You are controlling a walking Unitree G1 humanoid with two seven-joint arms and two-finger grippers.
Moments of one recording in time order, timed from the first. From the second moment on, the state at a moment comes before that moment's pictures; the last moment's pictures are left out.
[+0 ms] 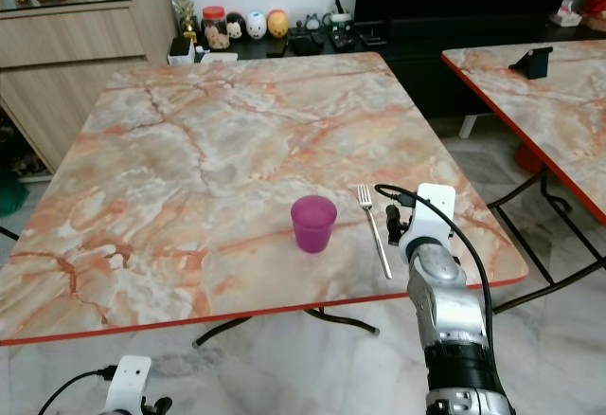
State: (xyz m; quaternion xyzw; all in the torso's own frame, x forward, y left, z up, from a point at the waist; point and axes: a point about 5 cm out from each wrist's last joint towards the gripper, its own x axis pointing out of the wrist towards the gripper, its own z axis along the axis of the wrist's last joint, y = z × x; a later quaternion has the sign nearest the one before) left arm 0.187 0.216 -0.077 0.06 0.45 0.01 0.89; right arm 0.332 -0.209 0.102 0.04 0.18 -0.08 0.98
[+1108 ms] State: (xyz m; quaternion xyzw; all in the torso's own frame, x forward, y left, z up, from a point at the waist) left arm 0.187 0.216 -0.077 0.05 0.45 0.01 0.89; right arm 0.360 -0.201 0.088 0.00 0.24 0.00 0.97
